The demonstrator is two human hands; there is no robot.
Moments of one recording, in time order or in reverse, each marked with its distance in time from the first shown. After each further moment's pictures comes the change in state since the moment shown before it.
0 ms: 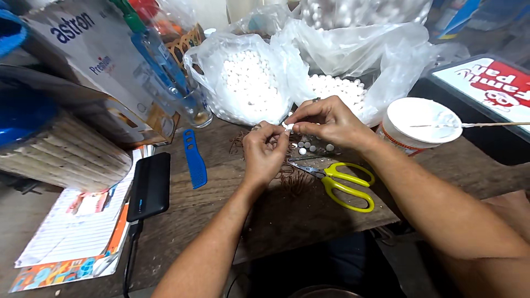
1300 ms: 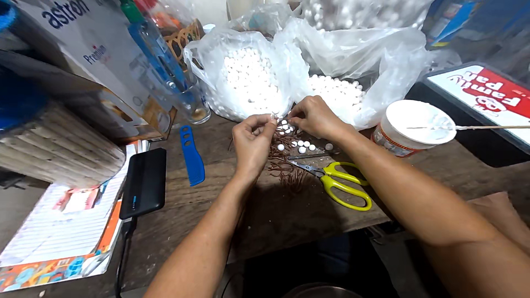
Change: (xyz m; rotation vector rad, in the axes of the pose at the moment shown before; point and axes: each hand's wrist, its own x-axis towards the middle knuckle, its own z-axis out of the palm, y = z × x) left_hand 0.006 0.006 -0.011 -0.256 0.066 -0.286; right_hand 0.031 0.022 0.008 -0.550 -0.139 0.421
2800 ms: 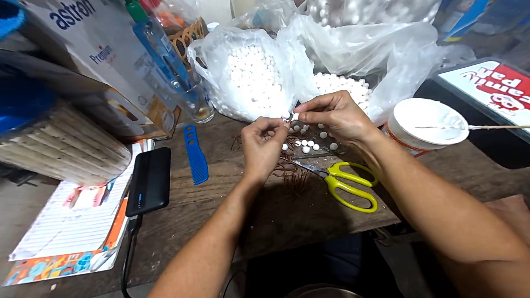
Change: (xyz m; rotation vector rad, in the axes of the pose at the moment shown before) left_hand -0.006 -0.001 0.005 0.063 -0.036 0.101; right_hand -0.035 -0.011 -0.007 0.973 0.186 -0.001
